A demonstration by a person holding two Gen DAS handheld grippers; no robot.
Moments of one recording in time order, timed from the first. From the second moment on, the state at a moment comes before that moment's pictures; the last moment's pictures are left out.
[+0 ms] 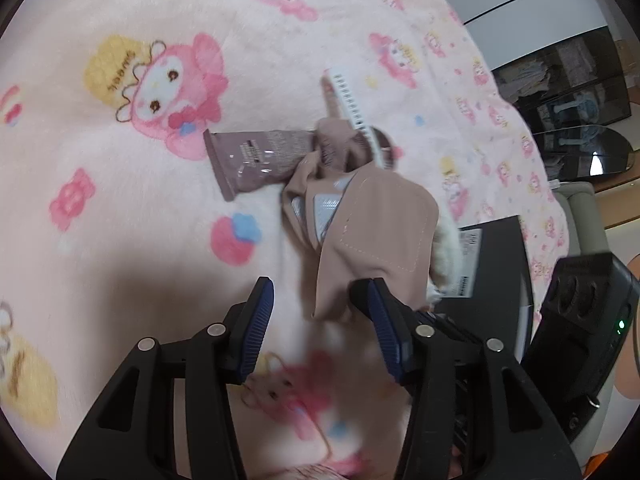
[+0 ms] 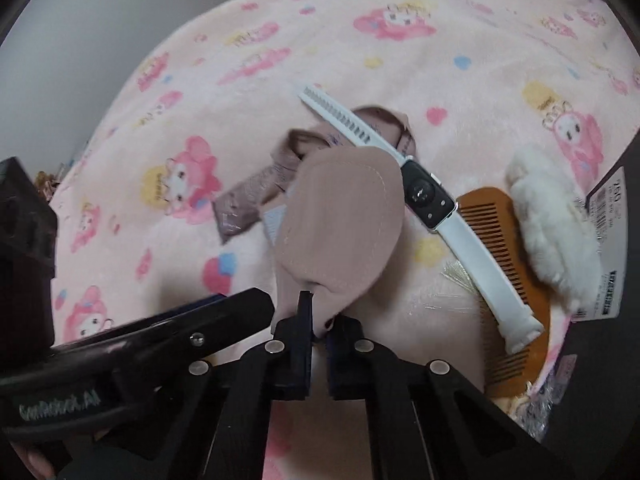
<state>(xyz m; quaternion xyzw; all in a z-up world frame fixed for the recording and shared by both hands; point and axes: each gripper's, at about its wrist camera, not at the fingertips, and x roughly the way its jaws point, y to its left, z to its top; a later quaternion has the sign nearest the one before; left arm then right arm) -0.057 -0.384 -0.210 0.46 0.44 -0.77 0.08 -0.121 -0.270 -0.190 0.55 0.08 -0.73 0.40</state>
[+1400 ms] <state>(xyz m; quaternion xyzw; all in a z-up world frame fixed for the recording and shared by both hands) -0.061 -0.040 -0.220 0.59 0.22 -0.77 -0.09 -0.057 0.123 -0.195 0.56 -0.09 -0.80 0.21</state>
